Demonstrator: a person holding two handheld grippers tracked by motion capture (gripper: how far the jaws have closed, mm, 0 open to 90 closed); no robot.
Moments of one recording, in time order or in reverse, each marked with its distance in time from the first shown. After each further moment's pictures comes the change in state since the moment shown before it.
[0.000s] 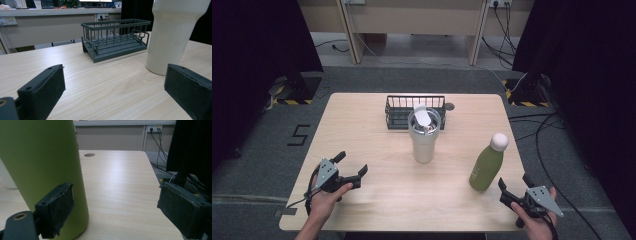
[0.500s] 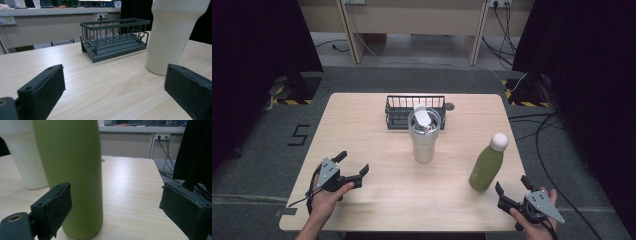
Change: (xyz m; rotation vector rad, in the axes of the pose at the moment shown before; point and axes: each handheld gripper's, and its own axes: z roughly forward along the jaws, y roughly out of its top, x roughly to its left) left arm -0.002 0.001 0.001 -0.002 -0.003 0.001; right arm 0.014 0.007 -0.016 -0.039 0.058 -0.038
